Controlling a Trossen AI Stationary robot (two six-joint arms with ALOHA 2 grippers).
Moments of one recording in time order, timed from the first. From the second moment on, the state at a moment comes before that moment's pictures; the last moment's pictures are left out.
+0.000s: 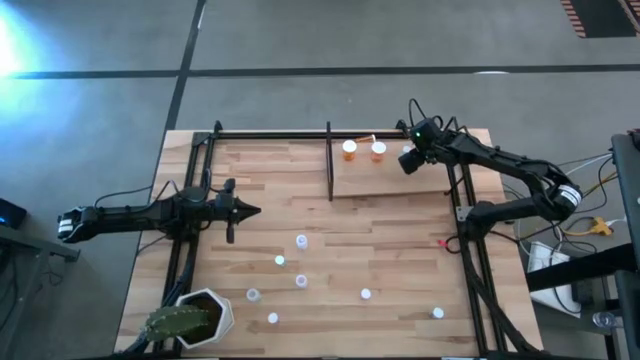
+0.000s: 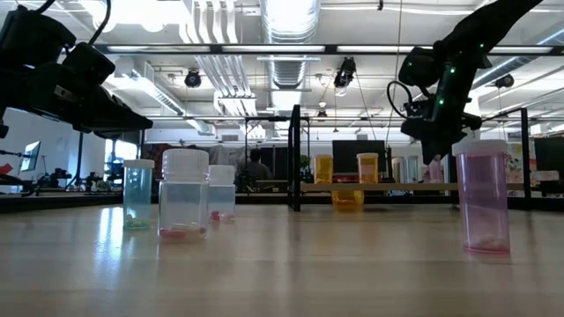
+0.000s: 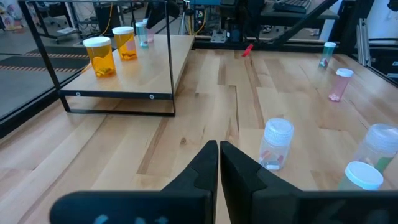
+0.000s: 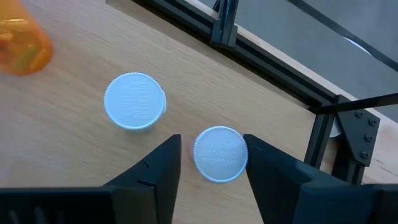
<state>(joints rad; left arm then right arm) 0.17 0.31 0.00 0.04 0.05 0.01 -0.81 1.26 0.78 -0.59 0.31 0.14</state>
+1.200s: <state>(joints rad) 0.17 0.31 0.00 0.04 0.05 0.01 0.03 0.88 0.73 -0.51 0.18 0.37</state>
